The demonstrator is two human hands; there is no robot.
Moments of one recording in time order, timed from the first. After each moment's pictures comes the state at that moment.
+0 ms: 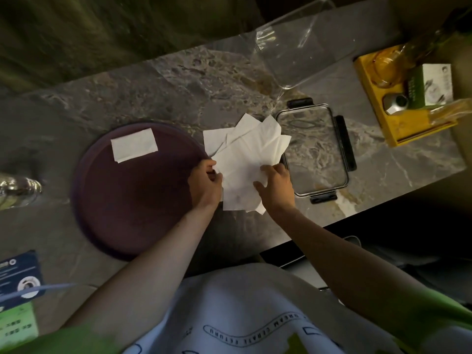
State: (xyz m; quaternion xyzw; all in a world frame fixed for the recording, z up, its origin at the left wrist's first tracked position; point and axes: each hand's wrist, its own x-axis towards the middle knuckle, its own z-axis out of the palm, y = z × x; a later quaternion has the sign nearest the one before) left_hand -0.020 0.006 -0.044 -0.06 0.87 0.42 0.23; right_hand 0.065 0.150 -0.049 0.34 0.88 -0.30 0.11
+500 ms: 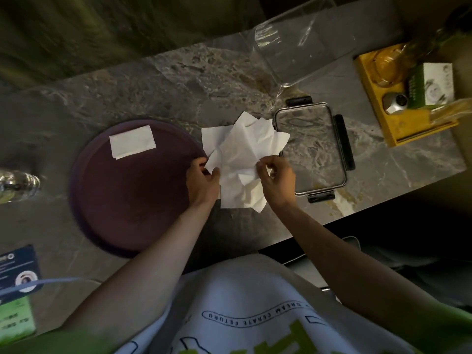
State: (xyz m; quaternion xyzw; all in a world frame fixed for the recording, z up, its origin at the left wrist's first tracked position) left_hand -0.016 0.006 -0.048 -0.13 0.85 0.46 0.24; right_hand 0.063 0.157 -0.040 0.37 0.79 -0.48 -0.07
